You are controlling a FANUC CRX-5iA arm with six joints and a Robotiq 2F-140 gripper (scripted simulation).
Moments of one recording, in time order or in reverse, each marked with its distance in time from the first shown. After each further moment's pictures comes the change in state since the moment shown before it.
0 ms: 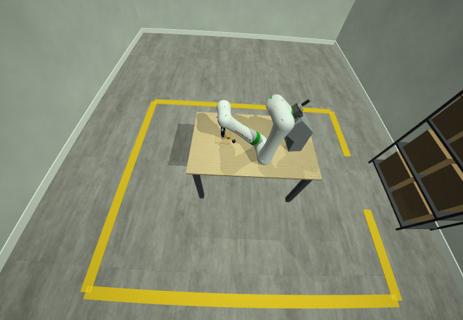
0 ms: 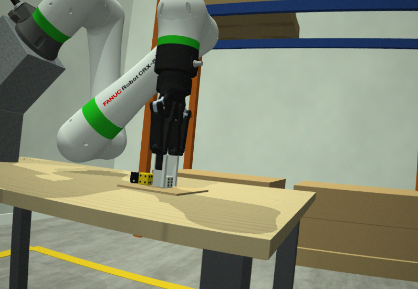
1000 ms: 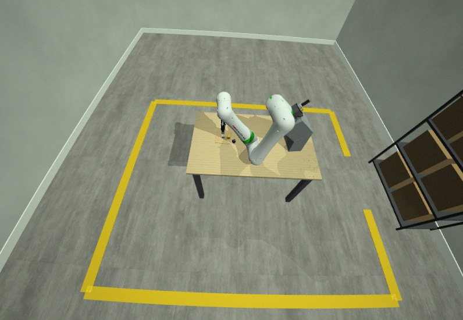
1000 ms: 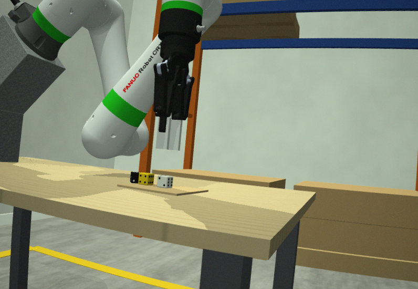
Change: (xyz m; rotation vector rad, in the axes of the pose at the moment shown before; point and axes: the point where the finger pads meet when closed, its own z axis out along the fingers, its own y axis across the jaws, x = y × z) arm 0.000 0.000 -0.077 -0.001 -0.001 0.000
